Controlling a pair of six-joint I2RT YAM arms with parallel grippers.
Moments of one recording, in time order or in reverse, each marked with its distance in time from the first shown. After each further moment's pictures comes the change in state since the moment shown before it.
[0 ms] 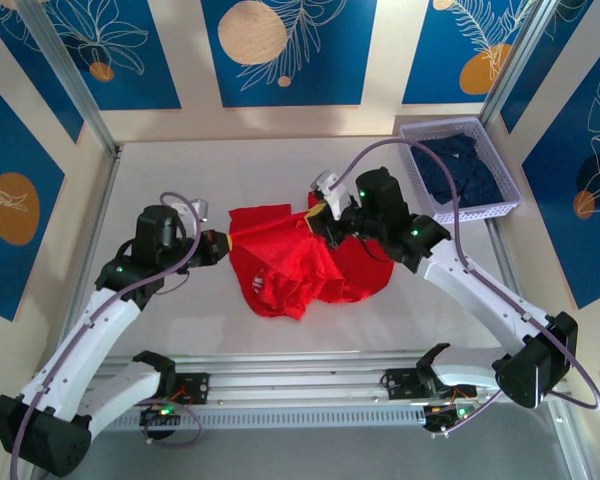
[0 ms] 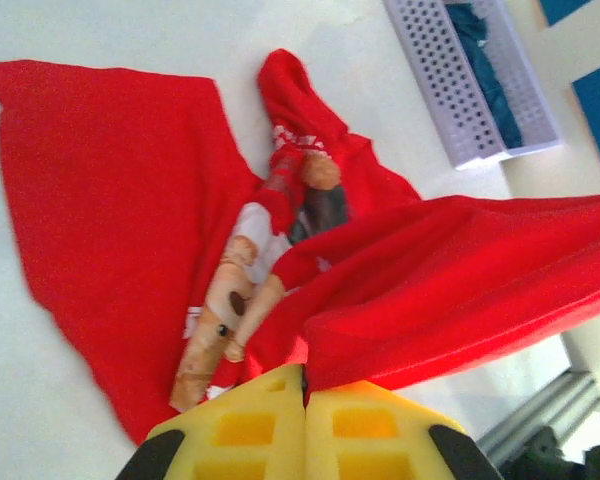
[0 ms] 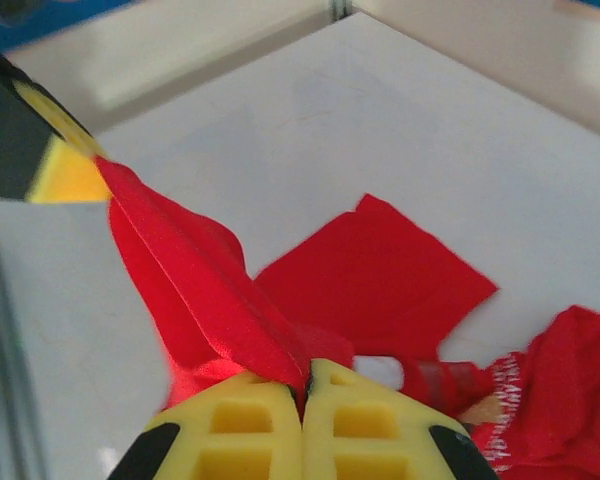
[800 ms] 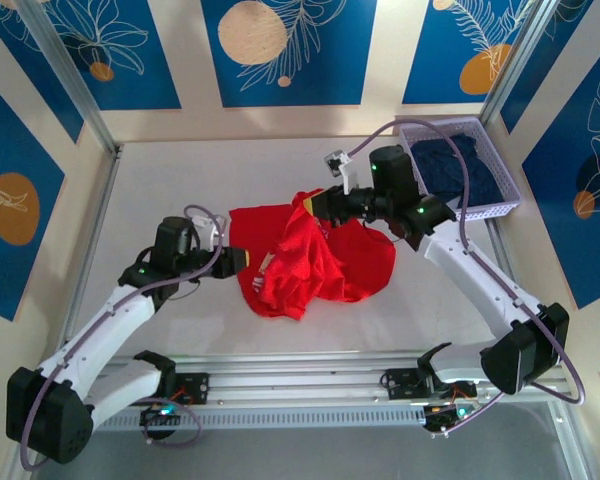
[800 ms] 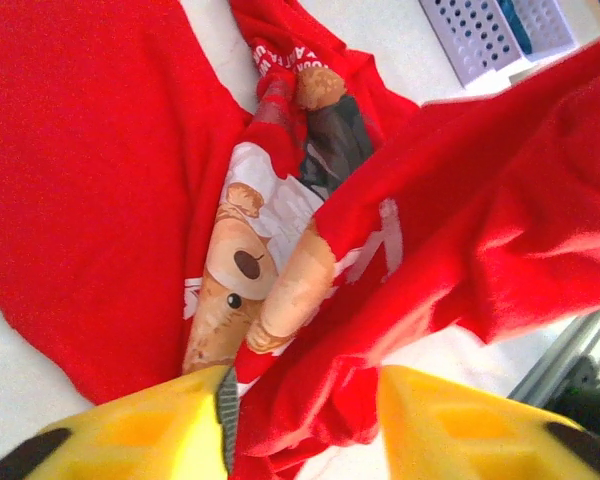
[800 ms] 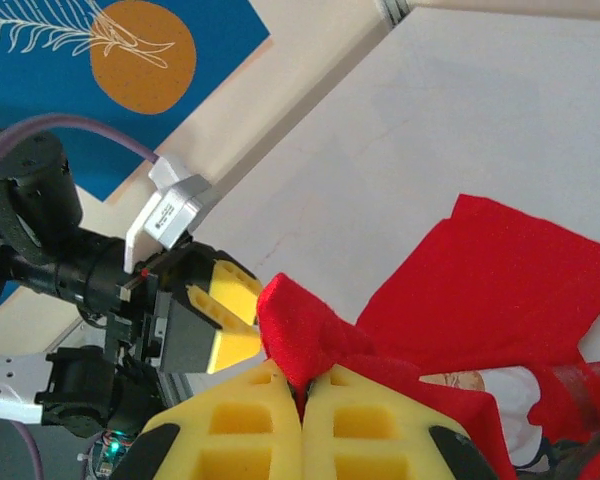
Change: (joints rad) left arm -0.027 0.058 -0.193 0.211 0.113 0.114; right arm -0.110 0.090 0.129 -0.030 -0.283 0.298
